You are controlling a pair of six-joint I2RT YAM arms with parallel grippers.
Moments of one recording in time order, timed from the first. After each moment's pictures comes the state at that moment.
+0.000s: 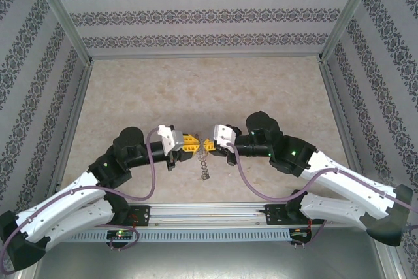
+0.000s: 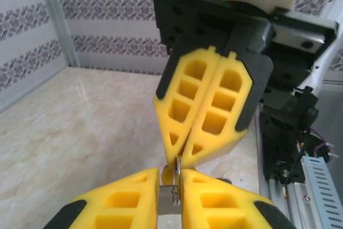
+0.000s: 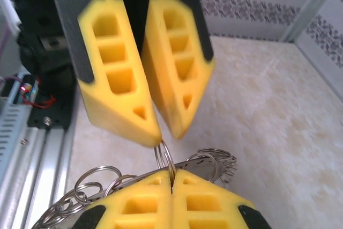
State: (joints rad) left arm -0.79 0.75 0.67 -0.09 0.42 0.14; right arm 0.94 0.98 0.91 -0.37 -0.35 -0.37
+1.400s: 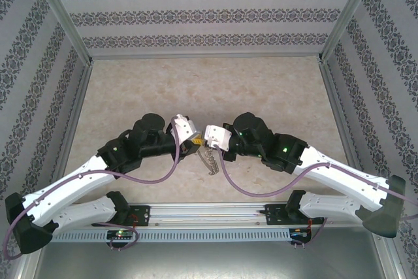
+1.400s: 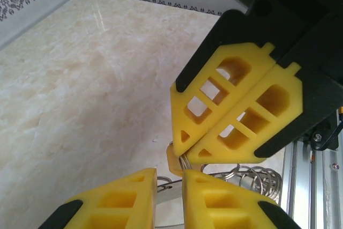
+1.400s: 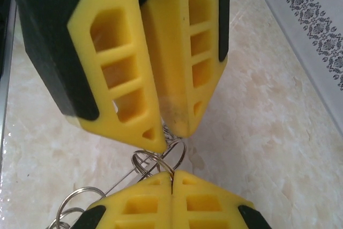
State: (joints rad) left arm -0.83 0.95 0.87 -0.38 0.25 0.15; right arm 0.99 1.06 0.98 -0.48 -0.09 -0.46
